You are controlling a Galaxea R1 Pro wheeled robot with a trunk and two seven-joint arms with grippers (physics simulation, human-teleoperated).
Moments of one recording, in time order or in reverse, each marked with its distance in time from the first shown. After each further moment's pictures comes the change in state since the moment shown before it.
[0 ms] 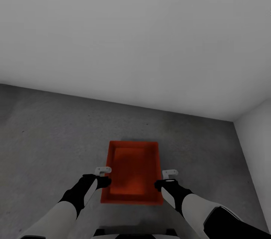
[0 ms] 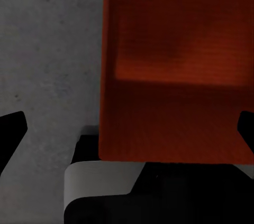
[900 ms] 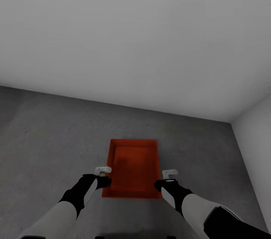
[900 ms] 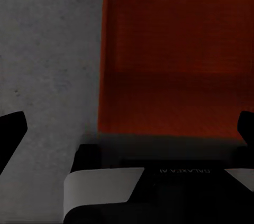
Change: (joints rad) left arm 0.001 0.000 0.000 -0.002 0.005 0.004 -0.001; right arm 0.000 0.000 0.001 0.000 0.000 0.000 0.000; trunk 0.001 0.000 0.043
